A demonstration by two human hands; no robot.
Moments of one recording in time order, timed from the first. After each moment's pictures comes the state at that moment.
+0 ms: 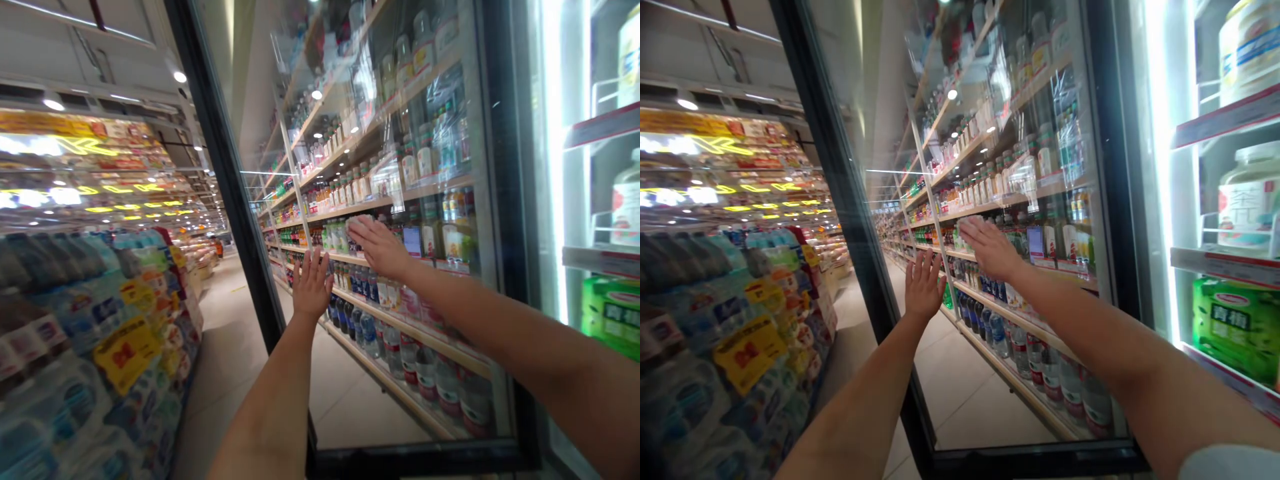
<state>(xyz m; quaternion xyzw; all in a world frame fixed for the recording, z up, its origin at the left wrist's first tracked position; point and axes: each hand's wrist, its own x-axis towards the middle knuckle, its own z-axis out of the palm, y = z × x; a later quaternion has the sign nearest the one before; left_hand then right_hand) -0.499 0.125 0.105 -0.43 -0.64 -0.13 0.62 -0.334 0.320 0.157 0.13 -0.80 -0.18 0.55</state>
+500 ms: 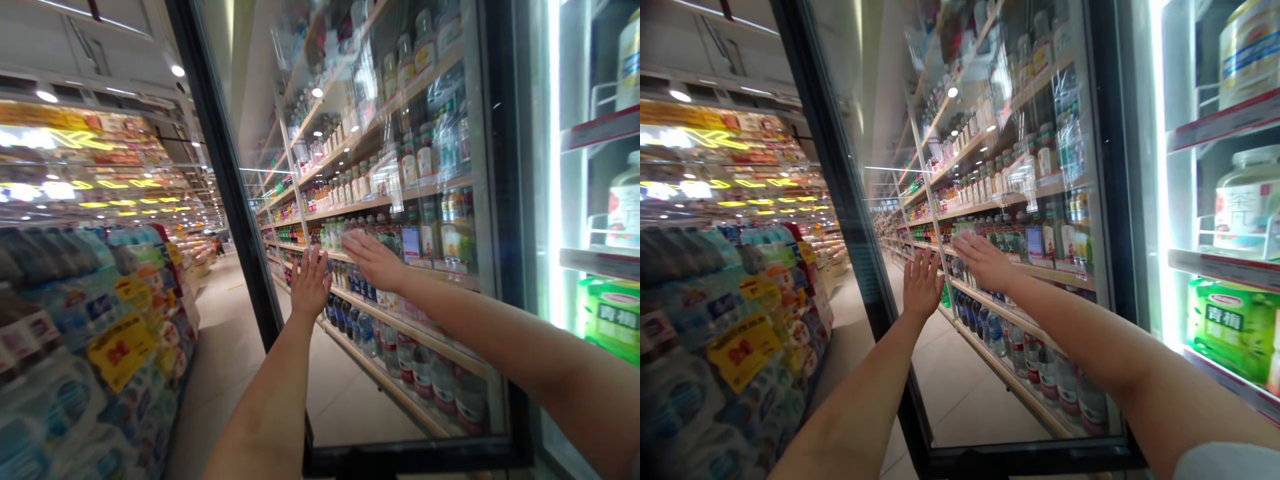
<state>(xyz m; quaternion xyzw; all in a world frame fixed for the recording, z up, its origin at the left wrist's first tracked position) -0.501 0.125 0.104 -0.44 -0.64 -0.14 0.61 -0.336 0.317 0.150 0.18 -0.81 -0.20 0.52</state>
